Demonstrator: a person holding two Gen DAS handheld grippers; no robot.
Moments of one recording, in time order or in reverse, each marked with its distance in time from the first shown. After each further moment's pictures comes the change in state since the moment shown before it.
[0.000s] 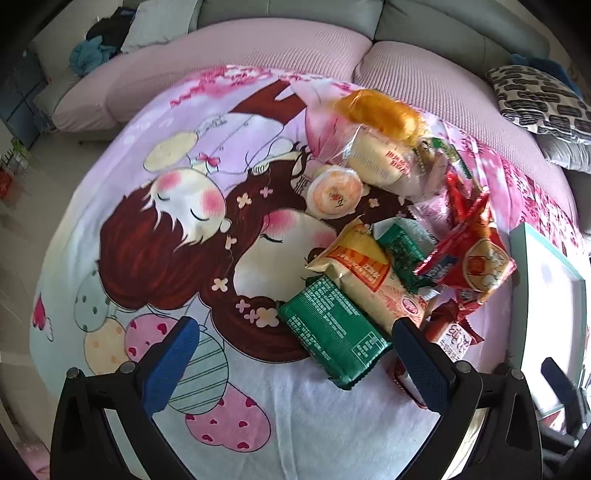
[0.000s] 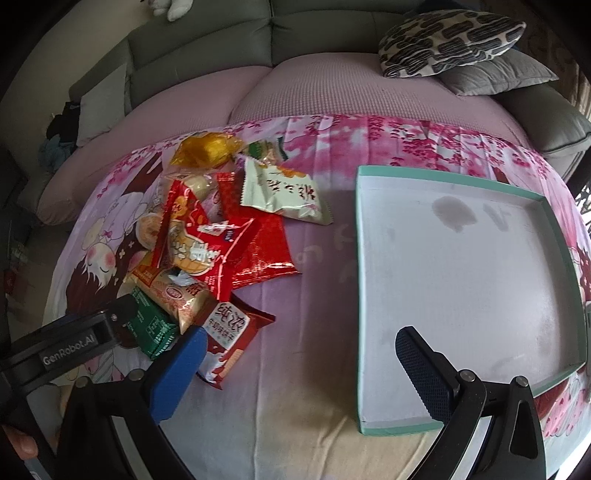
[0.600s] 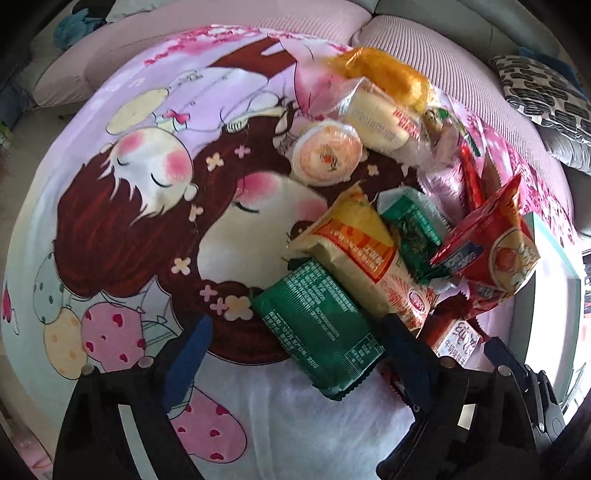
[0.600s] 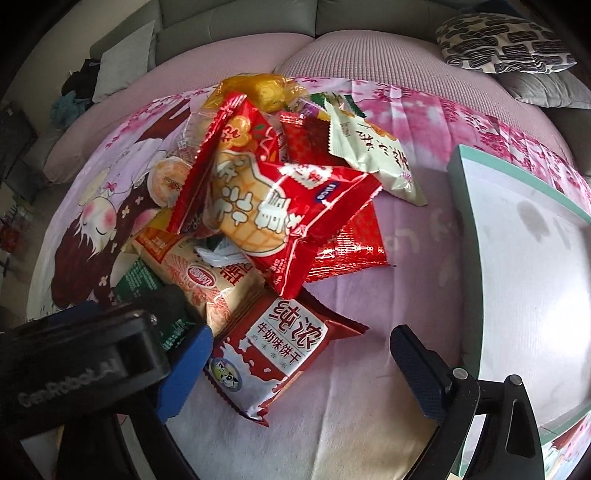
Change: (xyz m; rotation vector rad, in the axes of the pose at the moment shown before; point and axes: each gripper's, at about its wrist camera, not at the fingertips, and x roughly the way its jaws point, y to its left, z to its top) left arm 0.041 -0.008 0.004 -0.021 0.121 -0.077; right arm 0.062 0.052 -0.005 -0.116 0.081 0.018
